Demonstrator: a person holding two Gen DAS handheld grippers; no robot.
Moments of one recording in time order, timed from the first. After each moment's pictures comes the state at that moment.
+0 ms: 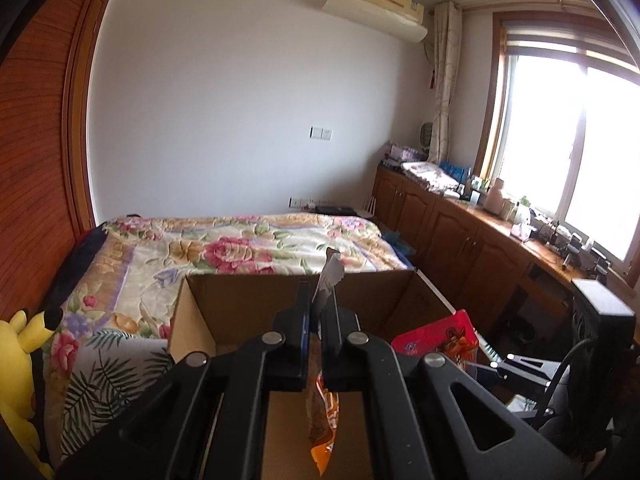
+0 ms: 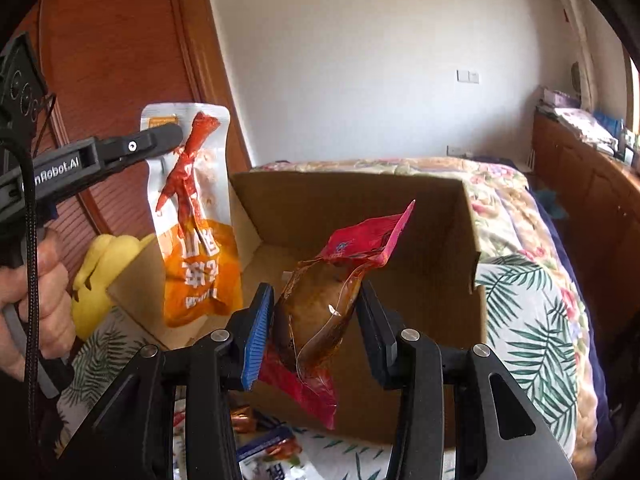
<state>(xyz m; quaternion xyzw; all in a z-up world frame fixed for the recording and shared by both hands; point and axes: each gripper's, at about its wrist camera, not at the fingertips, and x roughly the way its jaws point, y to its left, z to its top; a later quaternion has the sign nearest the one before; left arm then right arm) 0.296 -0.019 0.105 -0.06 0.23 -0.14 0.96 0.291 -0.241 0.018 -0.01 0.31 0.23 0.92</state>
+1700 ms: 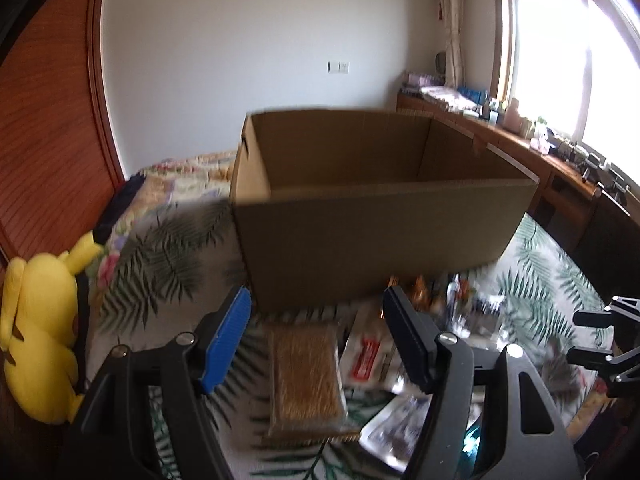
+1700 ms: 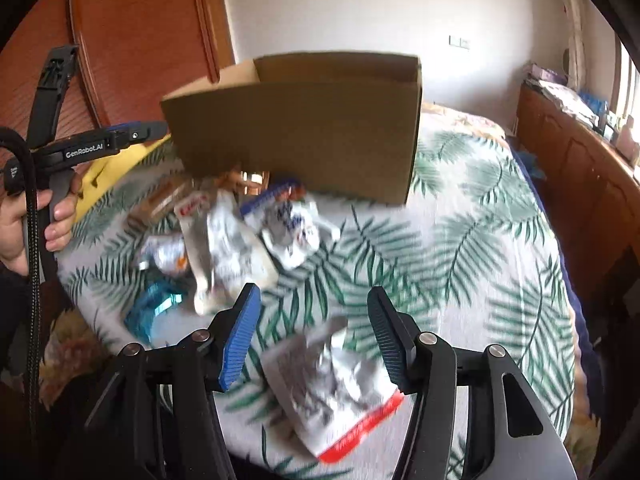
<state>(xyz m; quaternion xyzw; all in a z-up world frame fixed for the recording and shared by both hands) 0.162 0.018 0.003 0.01 0.33 -0.10 0.94 0.099 -0.280 -0.055 -0.07 0.38 0.21 0.90</state>
